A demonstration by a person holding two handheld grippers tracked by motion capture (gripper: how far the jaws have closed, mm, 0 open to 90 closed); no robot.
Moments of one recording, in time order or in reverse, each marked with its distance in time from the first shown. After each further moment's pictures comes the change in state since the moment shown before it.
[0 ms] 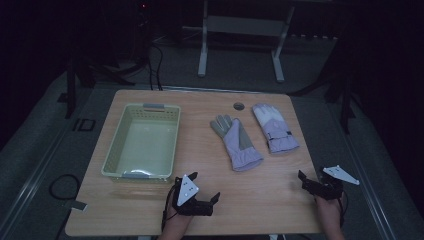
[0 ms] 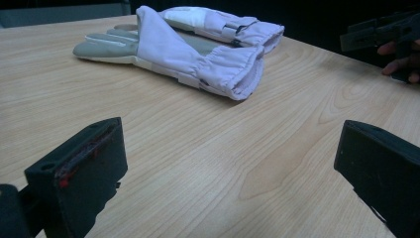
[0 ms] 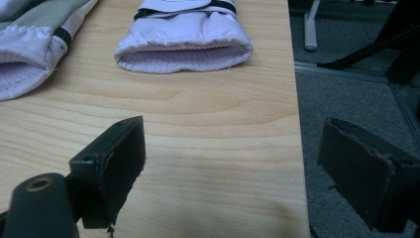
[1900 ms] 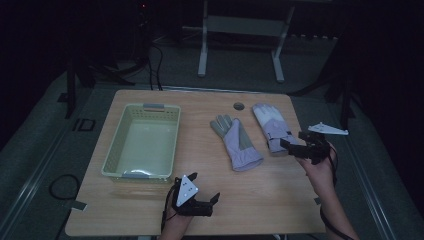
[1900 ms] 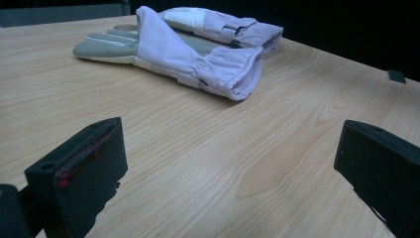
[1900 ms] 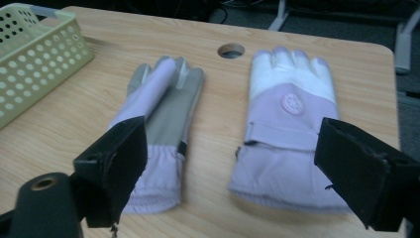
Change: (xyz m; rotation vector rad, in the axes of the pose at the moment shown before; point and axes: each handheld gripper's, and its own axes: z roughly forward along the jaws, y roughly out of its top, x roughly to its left) left arm 0.000 -0.001 -0.002 -0.003 -0.006 -0.009; right arm 0.051 0.139 0.018 0.050 0.265 -0.047
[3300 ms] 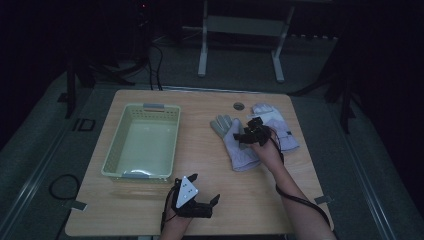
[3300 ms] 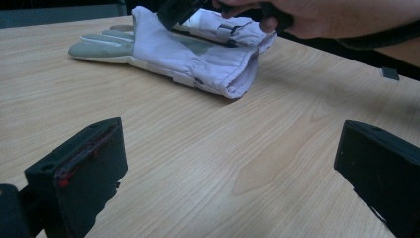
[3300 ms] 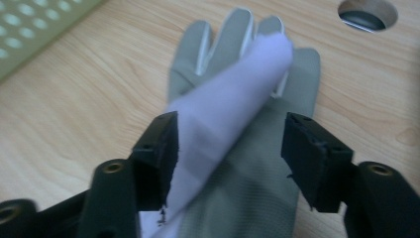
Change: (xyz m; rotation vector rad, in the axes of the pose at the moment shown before) left arm -0.002 -0.001 -0.002 0.000 -0.011 0.006; right arm 0.063 0.018 0.162 0.264 0.128 -0.117
